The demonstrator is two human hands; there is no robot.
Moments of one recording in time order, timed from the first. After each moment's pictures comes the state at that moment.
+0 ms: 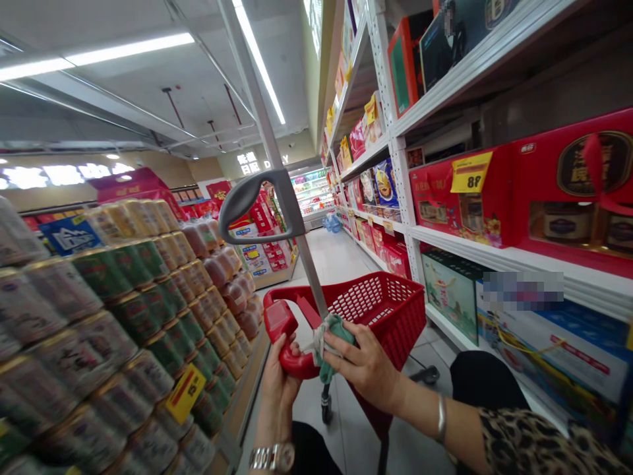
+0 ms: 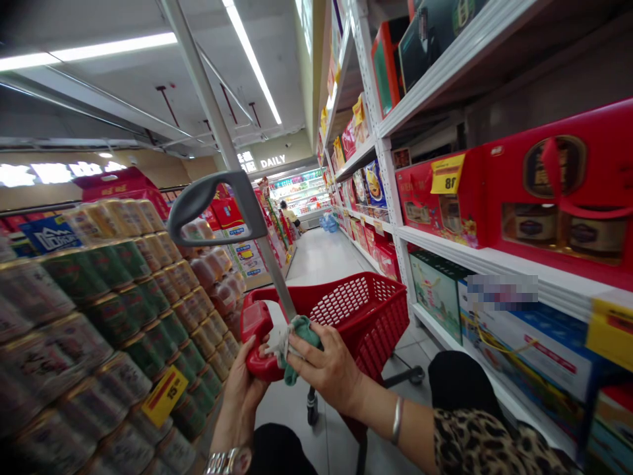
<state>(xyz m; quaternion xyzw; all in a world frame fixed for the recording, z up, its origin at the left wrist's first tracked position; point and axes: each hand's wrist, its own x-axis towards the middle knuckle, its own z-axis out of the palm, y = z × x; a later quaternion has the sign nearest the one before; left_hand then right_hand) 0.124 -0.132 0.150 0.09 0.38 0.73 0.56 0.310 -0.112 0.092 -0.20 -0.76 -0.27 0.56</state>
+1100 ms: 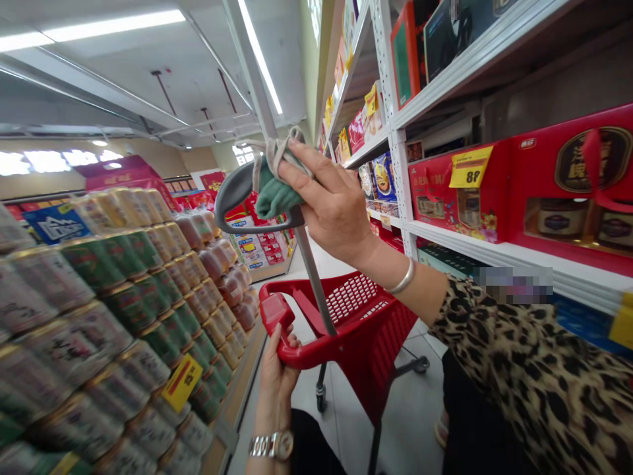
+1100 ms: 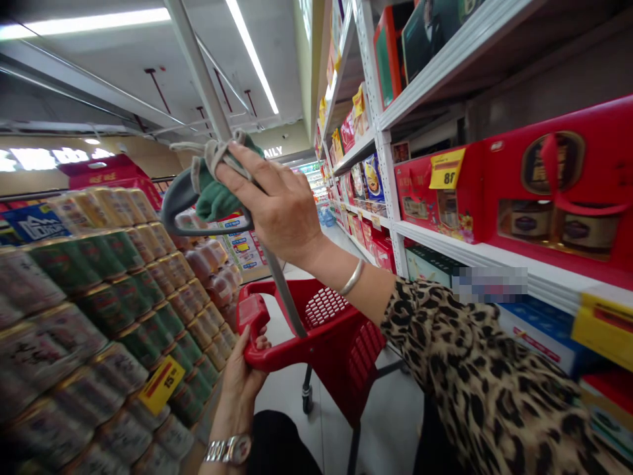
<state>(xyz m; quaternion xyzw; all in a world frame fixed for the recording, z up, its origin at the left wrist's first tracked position) 0.129 -0.137 0.150 0.09 0.37 0.74 0.56 0.322 -0.062 0.335 -0.22 -0.69 -0.34 0.60</state>
